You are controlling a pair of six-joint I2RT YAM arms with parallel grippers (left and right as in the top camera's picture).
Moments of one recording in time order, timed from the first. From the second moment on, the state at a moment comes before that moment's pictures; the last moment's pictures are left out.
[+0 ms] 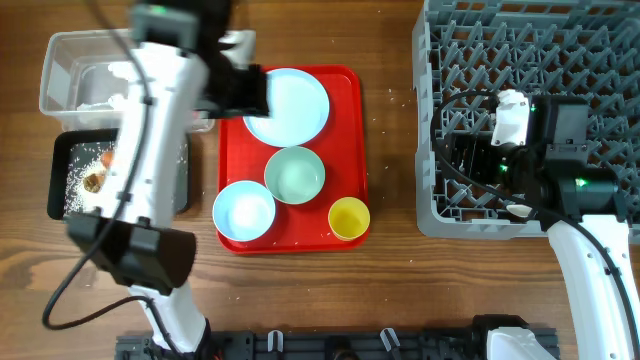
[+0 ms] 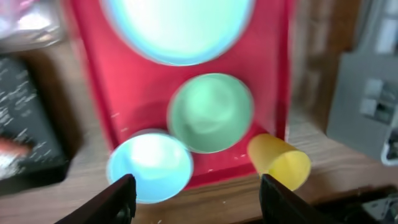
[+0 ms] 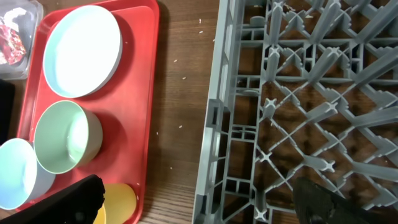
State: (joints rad) left arm -0.28 1.95 2.15 -1.62 0.17 -0.18; right arm -0.02 1.18 1.08 -0.86 -0.29 0.07
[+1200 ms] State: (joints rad) left arm -0.64 1.97 1.69 -1.35 0.18 -0.25; right arm -0.02 1.18 1.08 -0.86 -0.29 0.09
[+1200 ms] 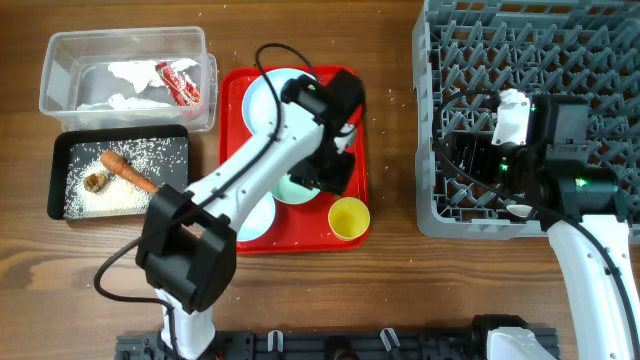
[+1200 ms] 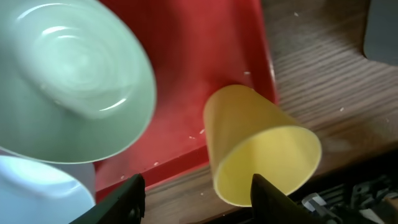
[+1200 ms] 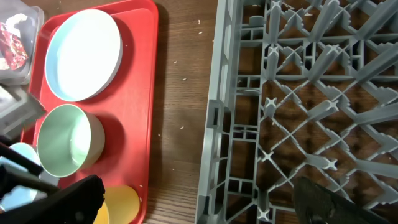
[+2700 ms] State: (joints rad) left arm -0.23 1.72 1.54 -0.77 1.33 -0.34; right arm -0.02 1.18 1.08 -0.37 -1.12 0.11
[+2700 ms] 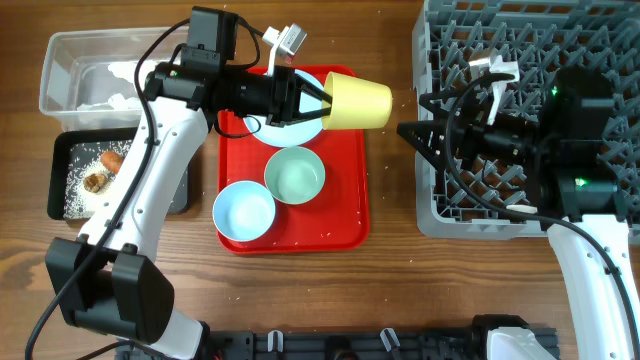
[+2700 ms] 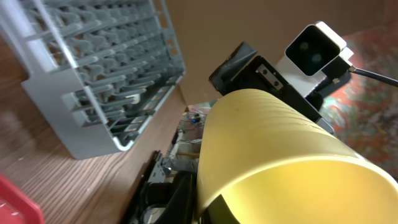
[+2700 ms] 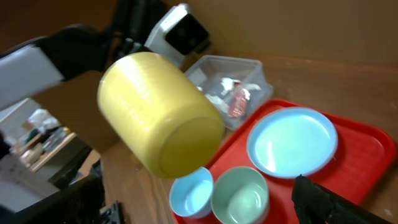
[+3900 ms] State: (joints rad) left arm -0.31 1.72 1.54 -0.76 1.40 -0.34; right arm 0.13 1.29 1.08 -0.04 -1.26 0.22
